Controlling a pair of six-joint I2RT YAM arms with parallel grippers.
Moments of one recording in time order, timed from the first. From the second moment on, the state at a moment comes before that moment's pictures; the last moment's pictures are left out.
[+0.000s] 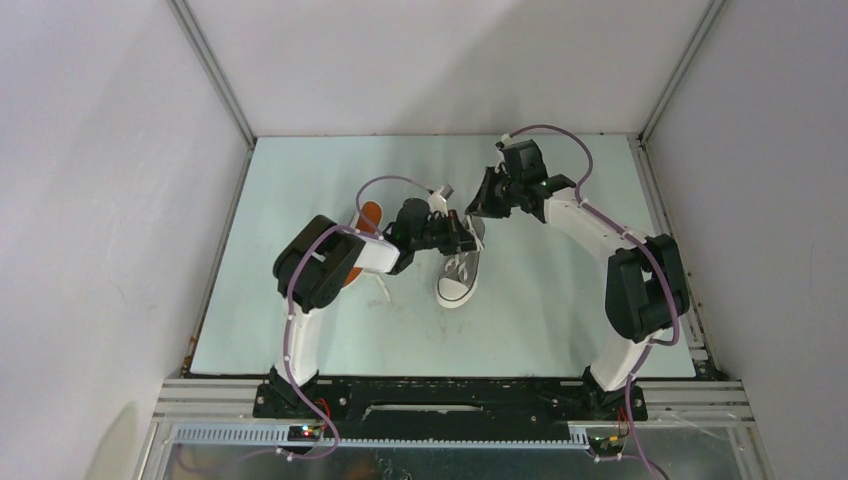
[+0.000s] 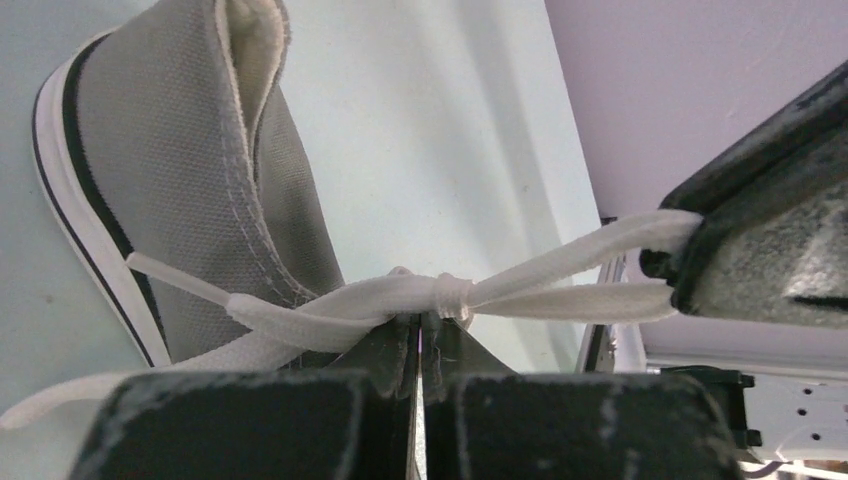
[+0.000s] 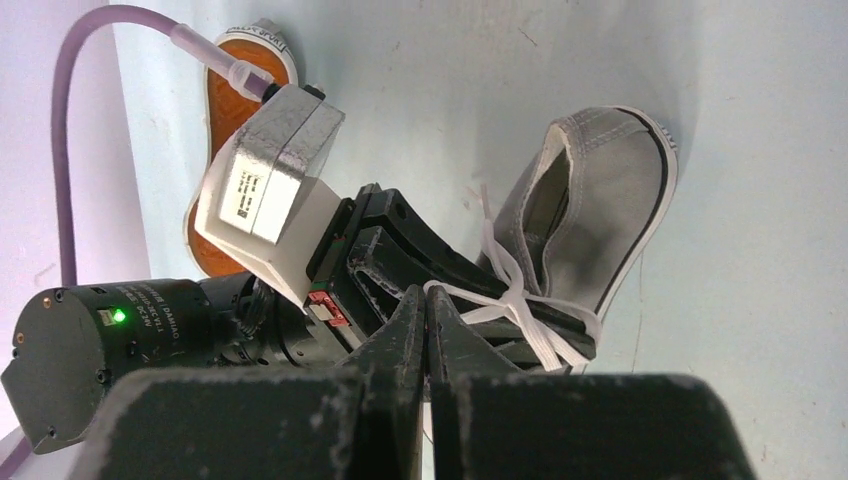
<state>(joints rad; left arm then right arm) -0.61 2.08 1.04 0.68 0.56 -0.82 0.42 1.75 1.35 -0.37 -0.31 0.65</state>
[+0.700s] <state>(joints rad) -0.58 2.14 1.04 0.79 0.63 -1.02 0.40 1.79 1.35 -0.33 -0.34 0.61</state>
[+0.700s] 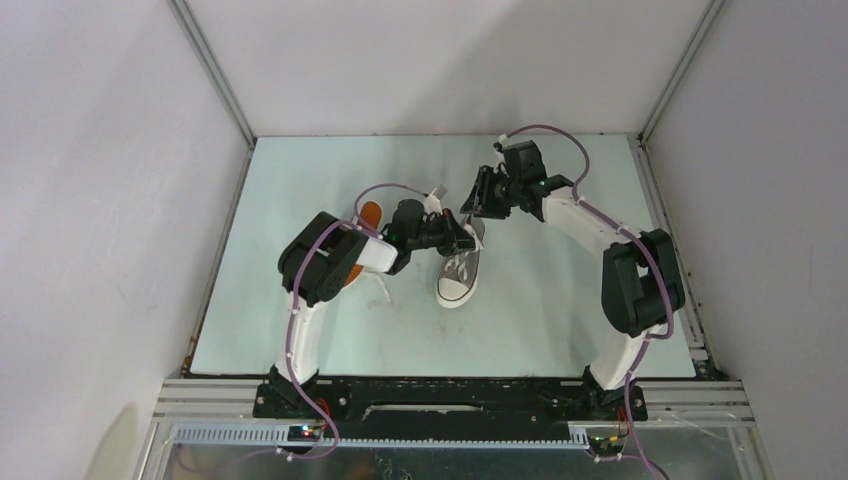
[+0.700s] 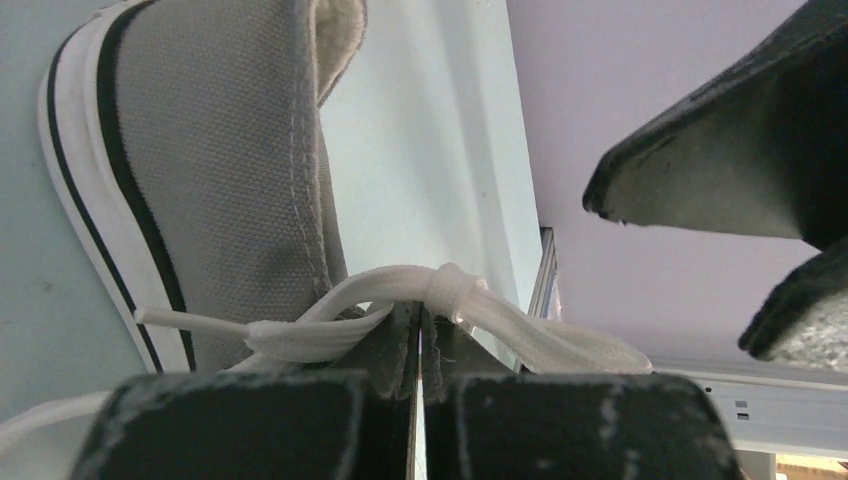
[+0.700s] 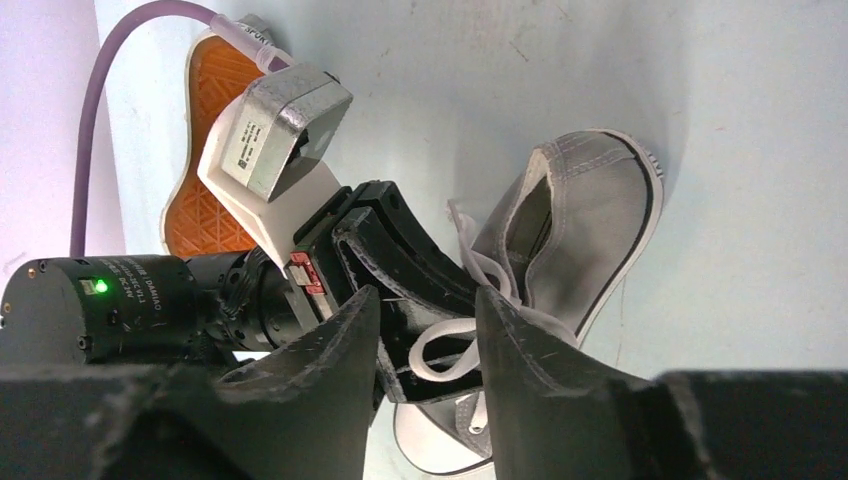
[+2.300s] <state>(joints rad) -0.57 2.14 1.03 0.81 0.64 -1.04 0.27 1.72 0.83 0.20 -0.59 0.58</state>
